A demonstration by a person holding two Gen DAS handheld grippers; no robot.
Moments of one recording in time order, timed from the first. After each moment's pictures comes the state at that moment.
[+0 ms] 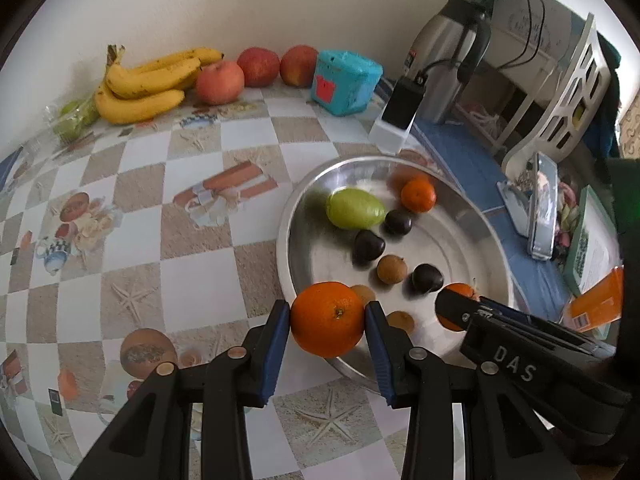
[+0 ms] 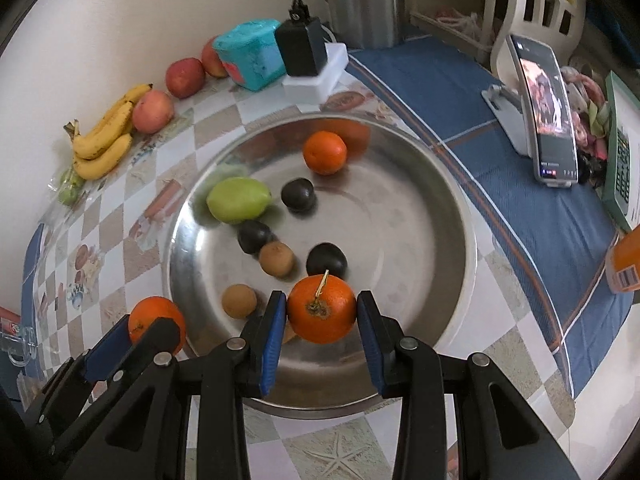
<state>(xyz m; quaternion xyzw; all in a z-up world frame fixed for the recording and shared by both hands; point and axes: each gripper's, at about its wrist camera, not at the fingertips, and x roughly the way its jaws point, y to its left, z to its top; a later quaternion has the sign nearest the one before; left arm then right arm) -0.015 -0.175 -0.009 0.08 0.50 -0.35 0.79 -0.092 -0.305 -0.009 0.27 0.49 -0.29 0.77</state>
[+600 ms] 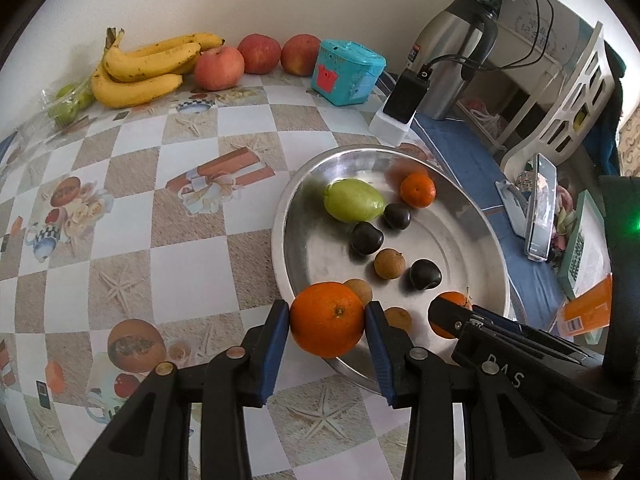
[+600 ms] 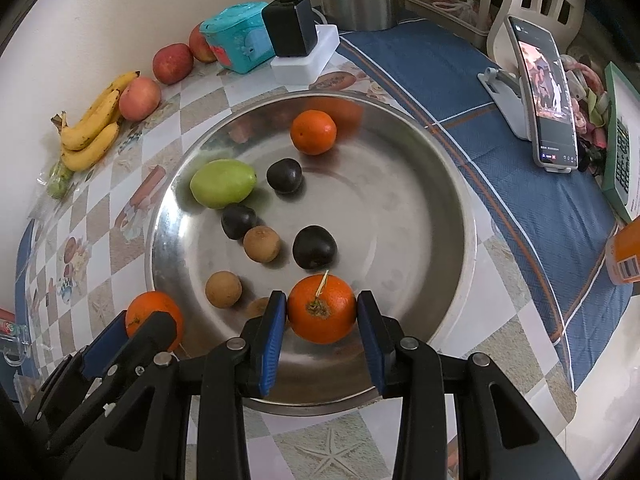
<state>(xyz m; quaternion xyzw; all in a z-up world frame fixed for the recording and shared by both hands) -0.012 -0.175 -0.012 0.06 0.52 -0.36 0.77 -0.091 -0.306 -0.020 0.27 0.51 -0.29 0.76</state>
